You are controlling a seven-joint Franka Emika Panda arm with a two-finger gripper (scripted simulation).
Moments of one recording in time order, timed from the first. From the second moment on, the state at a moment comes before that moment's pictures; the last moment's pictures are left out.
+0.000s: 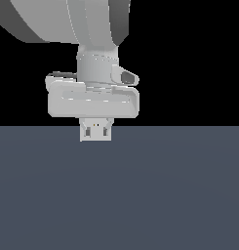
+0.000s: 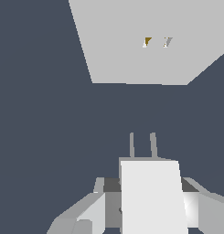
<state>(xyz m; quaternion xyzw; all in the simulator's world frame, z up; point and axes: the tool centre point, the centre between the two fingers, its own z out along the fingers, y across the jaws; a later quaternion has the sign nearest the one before) 0.006 0.056 0.083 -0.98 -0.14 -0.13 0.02</state>
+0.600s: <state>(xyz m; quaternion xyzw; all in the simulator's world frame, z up) 0.030 0.056 0.100 -0.98 -0.13 -0.13 0.02</state>
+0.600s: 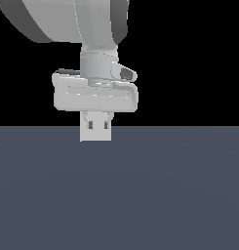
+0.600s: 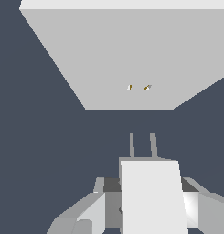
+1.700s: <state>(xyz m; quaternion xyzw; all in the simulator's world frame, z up) 0.072 0.067 0.100 -0.98 -0.13 -0.13 0.02</state>
